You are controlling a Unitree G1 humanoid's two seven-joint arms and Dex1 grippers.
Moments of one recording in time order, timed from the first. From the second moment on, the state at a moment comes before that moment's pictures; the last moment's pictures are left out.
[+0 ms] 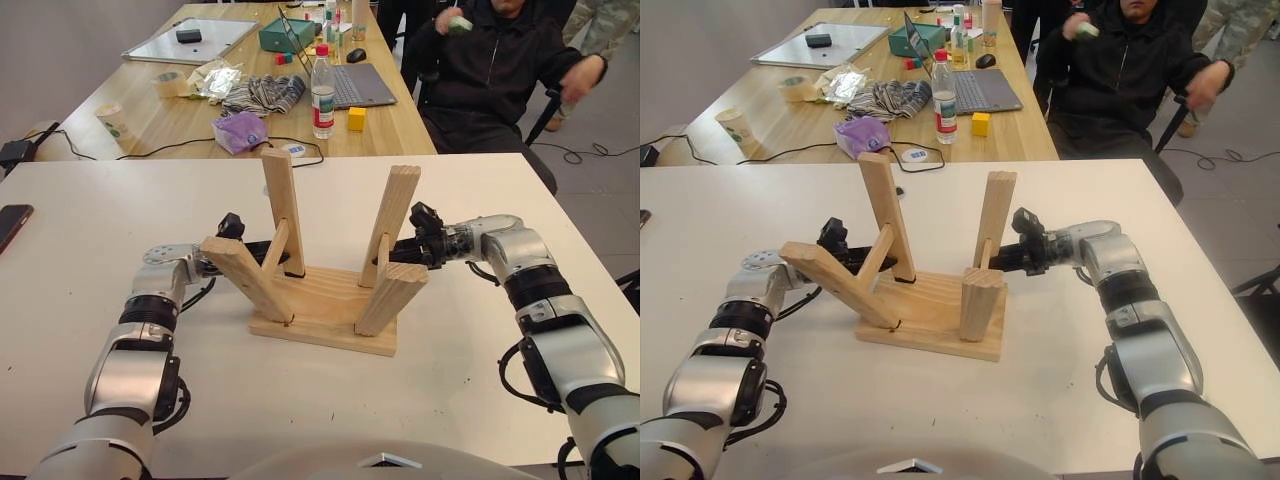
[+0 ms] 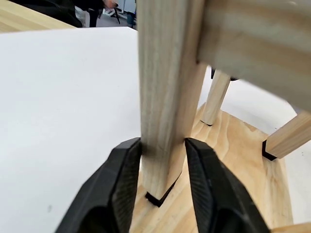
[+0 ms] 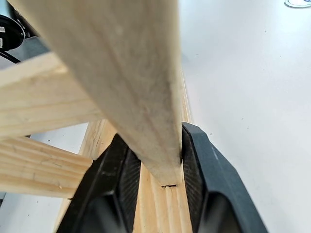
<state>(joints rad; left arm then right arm) -0.61 0.47 -0.03 0.90 -0.31 0.13 -1.41 -0.75 -0.47 0.25 0.72 0.25 0.40 1.47</state>
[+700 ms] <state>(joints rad) -0.65 0.48 -0.04 0.83 -0.26 0.40 -1.36 -0.86 -0.39 0.24 0.94 0.20 0.28 1.43</state>
